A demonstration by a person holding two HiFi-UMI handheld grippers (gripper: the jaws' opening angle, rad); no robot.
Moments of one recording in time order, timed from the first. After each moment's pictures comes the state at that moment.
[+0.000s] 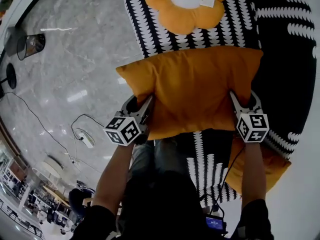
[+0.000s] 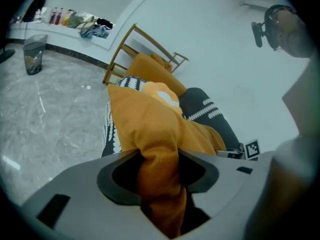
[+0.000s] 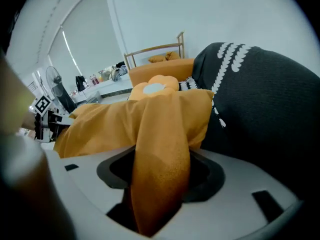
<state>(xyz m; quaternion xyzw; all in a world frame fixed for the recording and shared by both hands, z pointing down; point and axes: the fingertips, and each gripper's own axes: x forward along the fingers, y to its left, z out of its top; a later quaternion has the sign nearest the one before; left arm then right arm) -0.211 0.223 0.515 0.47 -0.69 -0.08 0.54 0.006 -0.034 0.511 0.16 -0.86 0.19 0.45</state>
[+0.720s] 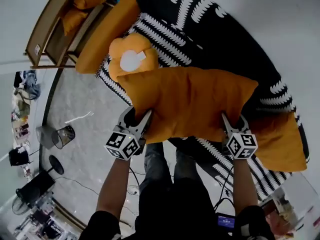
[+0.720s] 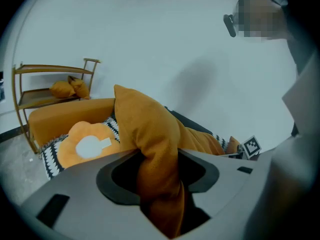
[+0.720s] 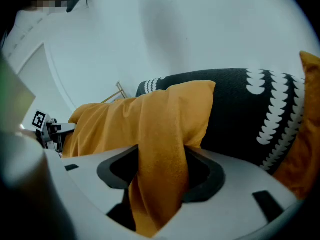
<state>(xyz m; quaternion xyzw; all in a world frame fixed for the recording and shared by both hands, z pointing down) -0.182 0.016 0.334 0.76 -0.54 0.11 0.35 0.141 -0.012 0.407 0.46 -0.77 0.38 0.22</state>
